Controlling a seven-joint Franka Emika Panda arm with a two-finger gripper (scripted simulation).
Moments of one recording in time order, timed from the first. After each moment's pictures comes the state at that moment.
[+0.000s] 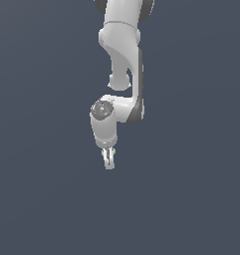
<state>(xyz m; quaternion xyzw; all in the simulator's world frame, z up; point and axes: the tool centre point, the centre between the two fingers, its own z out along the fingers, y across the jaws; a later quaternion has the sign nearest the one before) 0.011 -0.054 0.045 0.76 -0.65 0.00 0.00</state>
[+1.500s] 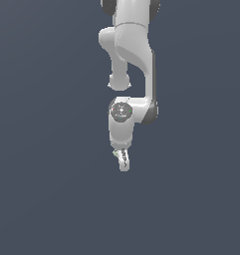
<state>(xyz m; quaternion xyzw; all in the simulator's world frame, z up) 0.018 0.006 0.043 0.76 -0.65 0.00 0.00</state>
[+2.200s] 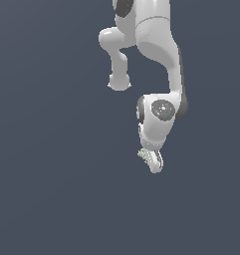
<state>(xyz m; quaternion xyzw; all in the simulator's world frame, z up) 0.032 0.125 0.065 0.76 -0.65 0.00 0.00</state>
